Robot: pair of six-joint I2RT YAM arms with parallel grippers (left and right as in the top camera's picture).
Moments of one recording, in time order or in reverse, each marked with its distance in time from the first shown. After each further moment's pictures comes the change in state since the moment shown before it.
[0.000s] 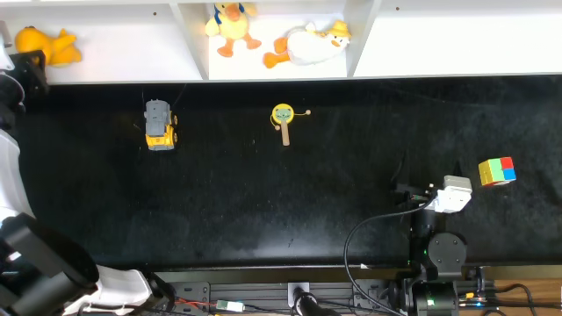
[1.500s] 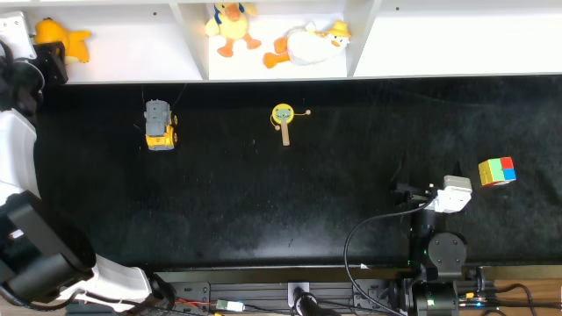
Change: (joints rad) left arm -0.078 0.084 0.018 0.076 -0.082 0.009; right arm 0.000 0.000 0.000 -0.001 0.000 0.000
